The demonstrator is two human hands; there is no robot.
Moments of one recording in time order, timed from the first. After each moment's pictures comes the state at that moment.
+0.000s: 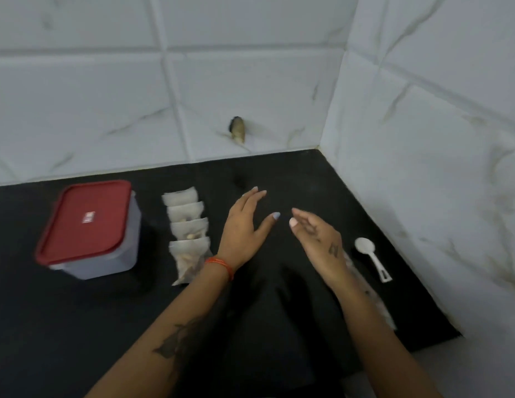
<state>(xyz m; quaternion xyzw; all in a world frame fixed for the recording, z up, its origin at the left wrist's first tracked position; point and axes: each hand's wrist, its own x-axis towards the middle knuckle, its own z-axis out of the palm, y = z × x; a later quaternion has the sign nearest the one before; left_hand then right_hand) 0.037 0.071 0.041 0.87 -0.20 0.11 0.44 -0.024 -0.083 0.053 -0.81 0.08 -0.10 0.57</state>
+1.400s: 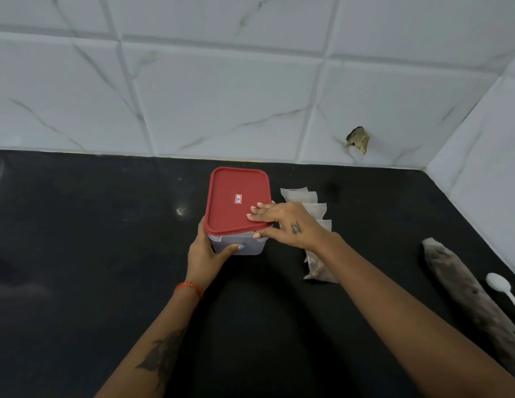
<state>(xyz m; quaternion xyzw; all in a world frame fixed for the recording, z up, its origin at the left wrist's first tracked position) 0.007 0.390 -0.022 0.81 0.05 0.09 0.58 0.071 0.194 0.052 -0.90 -0.35 0.02 0.27</state>
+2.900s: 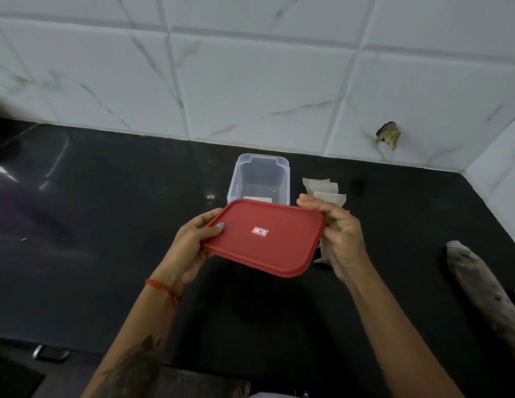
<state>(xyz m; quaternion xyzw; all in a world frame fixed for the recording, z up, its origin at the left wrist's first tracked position) -0.070 0.410 0.052 0.58 0.18 -0.04 0.80 -0.021 0.164 0.067 -0.63 -0.14 0.03 0.77</state>
